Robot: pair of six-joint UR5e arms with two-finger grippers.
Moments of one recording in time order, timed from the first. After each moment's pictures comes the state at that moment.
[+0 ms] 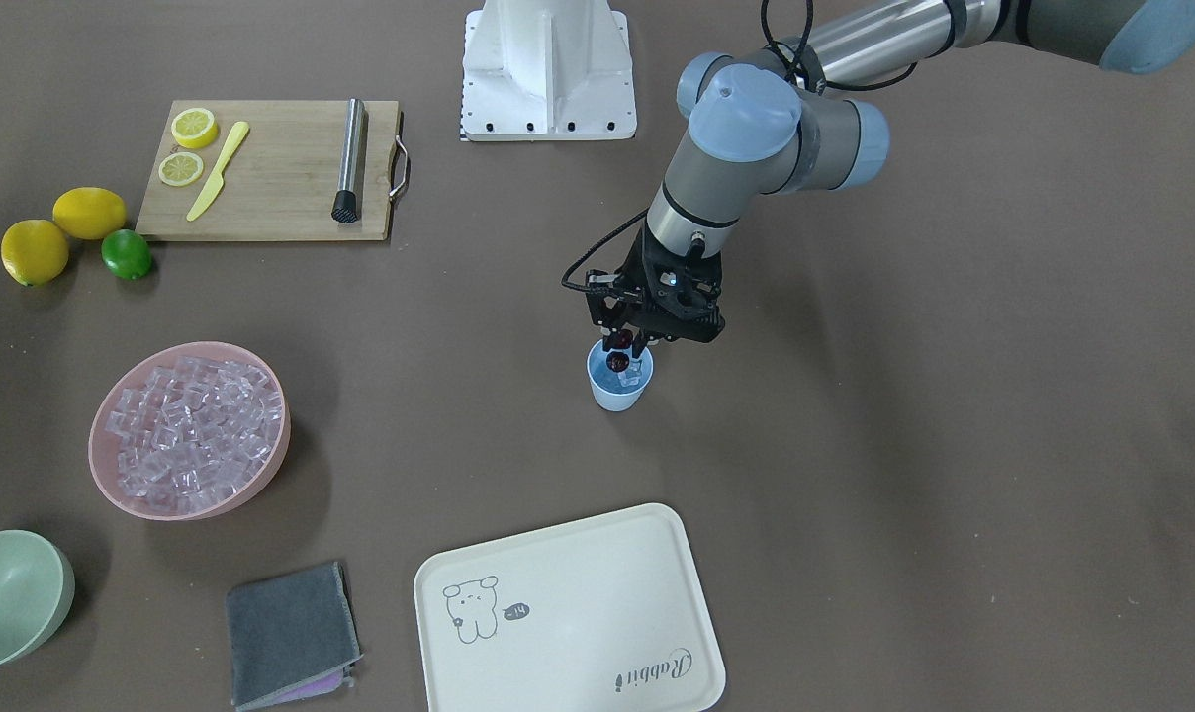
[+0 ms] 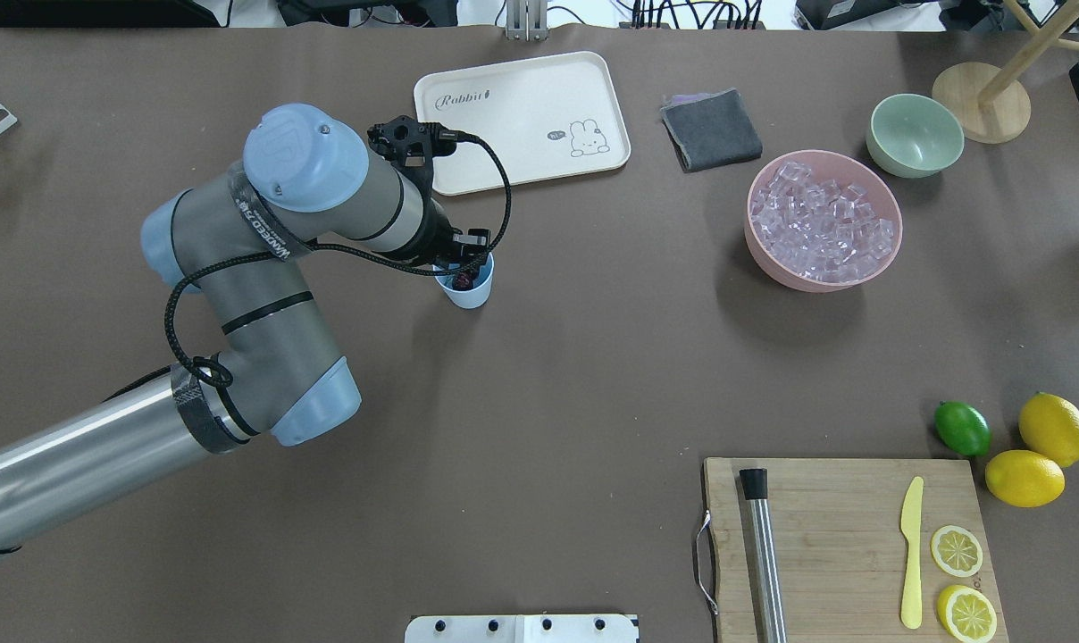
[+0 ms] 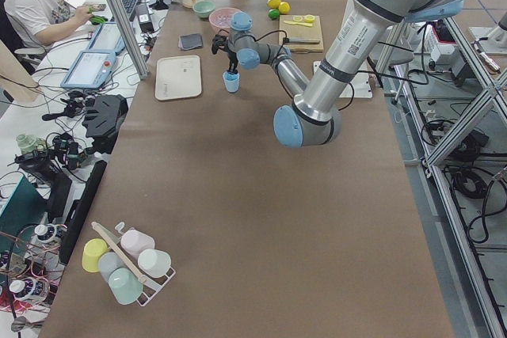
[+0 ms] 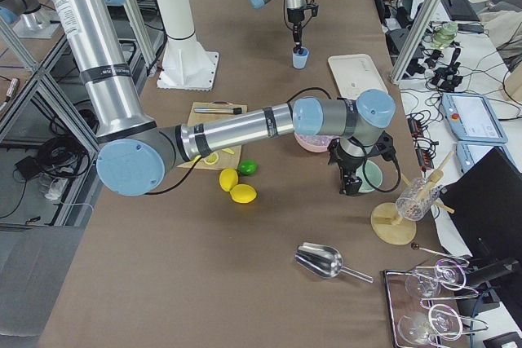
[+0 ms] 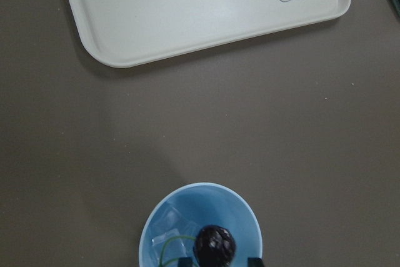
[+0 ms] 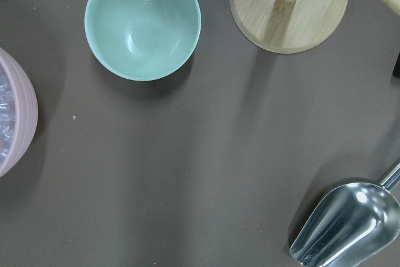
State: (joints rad) left arm -0.64 -2.26 -1.57 -1.94 -1.92 -1.10; right arm 1.51 -1.26 1.54 -1.84 2.37 -0.24
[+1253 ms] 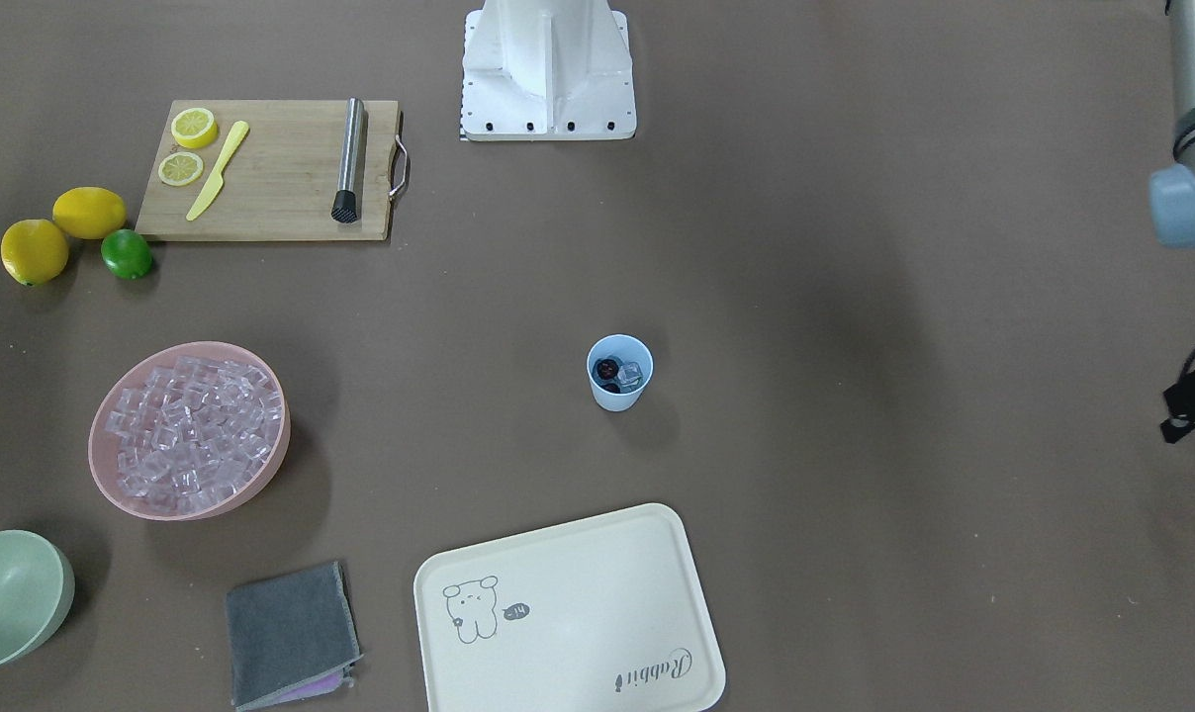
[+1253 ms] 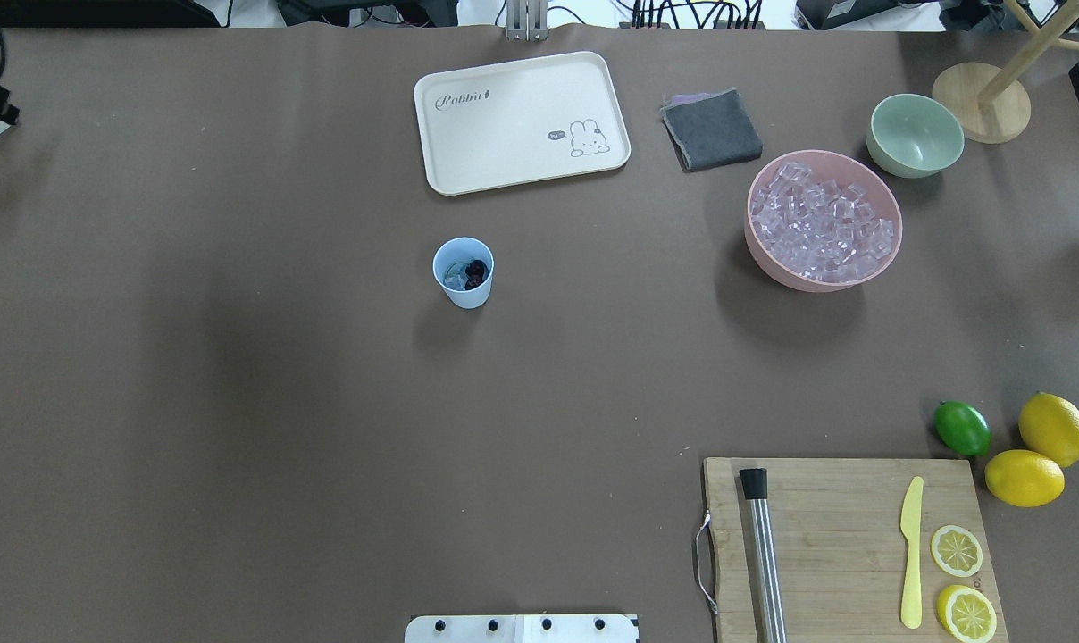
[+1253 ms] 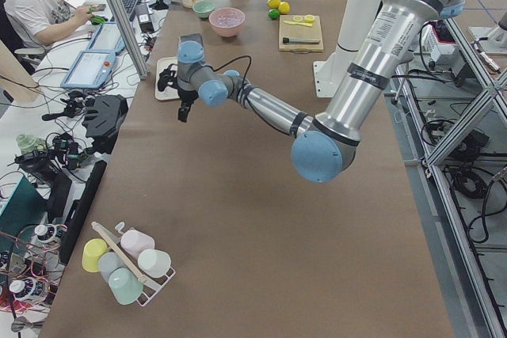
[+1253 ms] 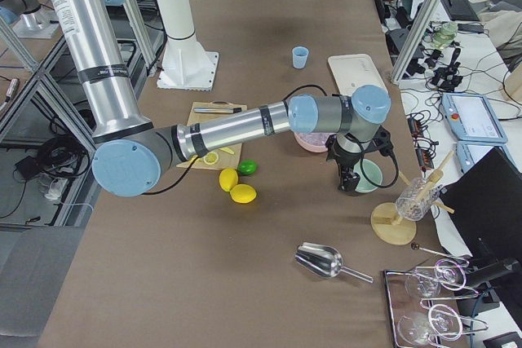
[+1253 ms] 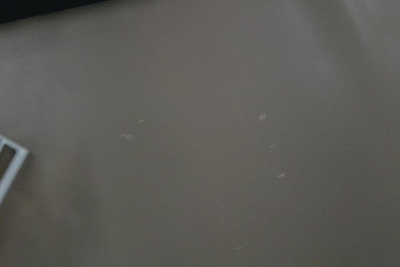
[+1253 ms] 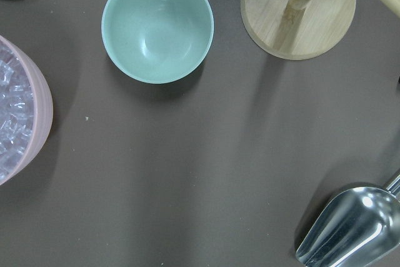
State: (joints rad) left arm -1.38 -1.88 -1.37 -1.90 -2.26 -0.20; right arm 1.51 -1.27 1.58 -1.83 2.38 -0.24
